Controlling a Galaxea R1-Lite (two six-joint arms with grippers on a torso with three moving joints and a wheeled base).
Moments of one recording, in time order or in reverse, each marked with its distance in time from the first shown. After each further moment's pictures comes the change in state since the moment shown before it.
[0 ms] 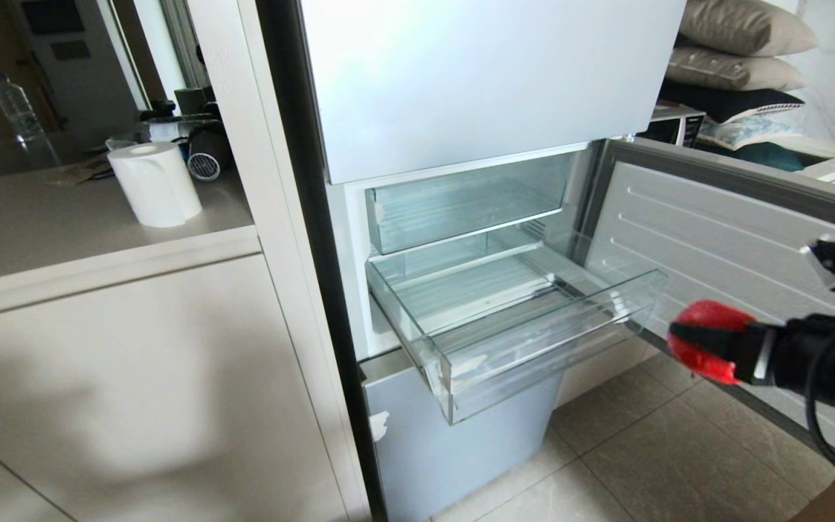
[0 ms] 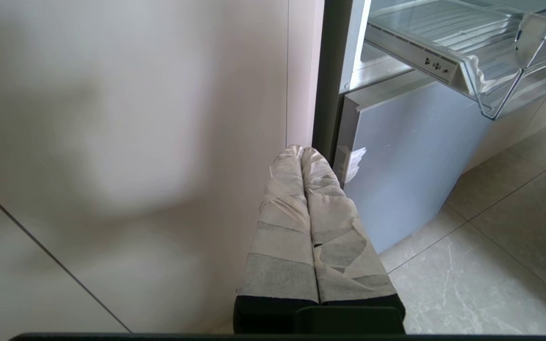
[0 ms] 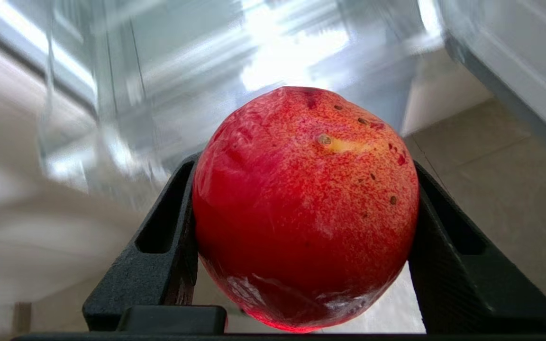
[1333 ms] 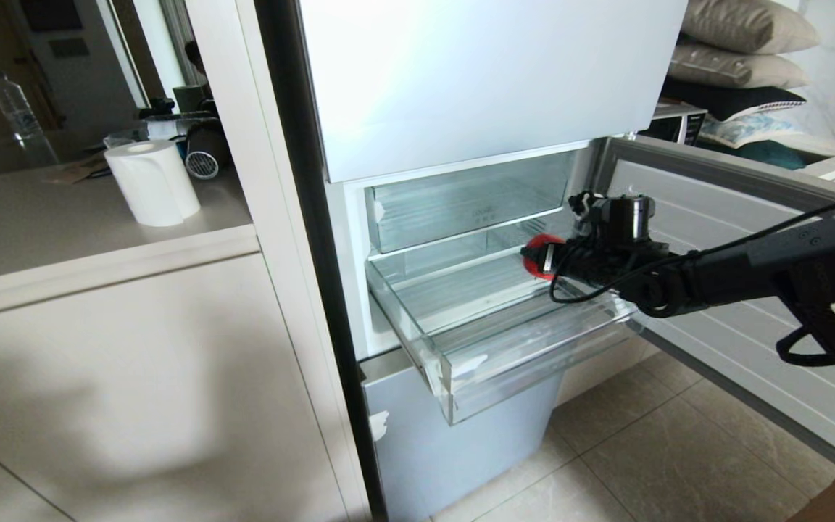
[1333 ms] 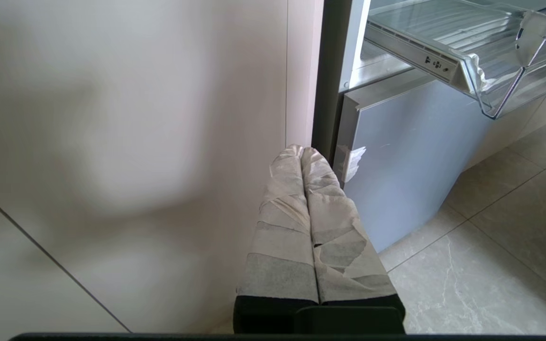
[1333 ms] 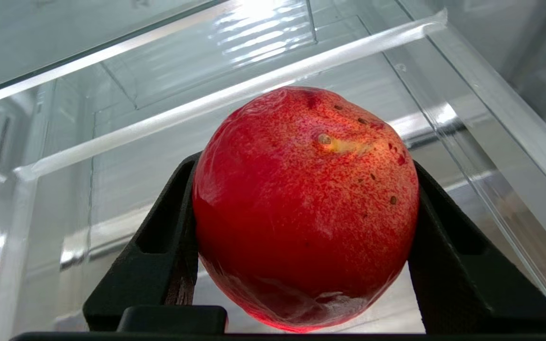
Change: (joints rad) left arm 0.000 0.000 0.000 0.000 0.000 0.000; right arm 0.084 0.935 -0.974 -0.070 -0.038 -0.049
